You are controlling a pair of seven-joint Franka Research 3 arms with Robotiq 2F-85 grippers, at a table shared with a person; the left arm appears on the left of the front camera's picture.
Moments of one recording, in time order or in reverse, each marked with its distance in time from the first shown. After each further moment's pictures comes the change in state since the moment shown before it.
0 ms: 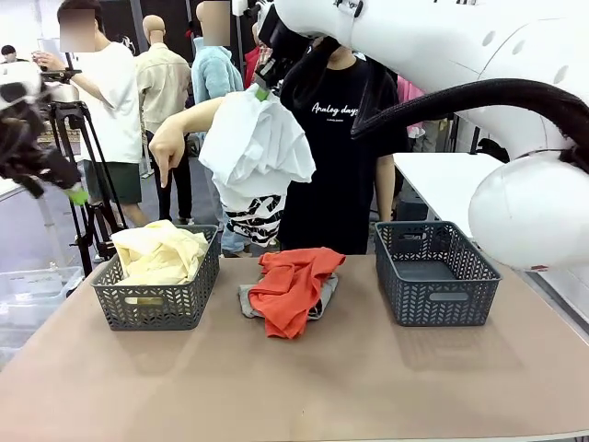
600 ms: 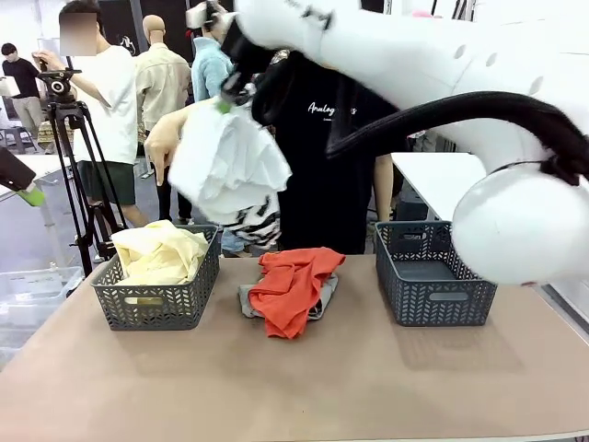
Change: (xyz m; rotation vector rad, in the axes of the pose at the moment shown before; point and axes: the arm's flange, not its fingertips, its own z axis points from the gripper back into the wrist) left arm -0.037 0.016 0.027 0.017 -0.051 0.056; right arm 0.034 0.071 -0.033 0.061 -0.025 0.162
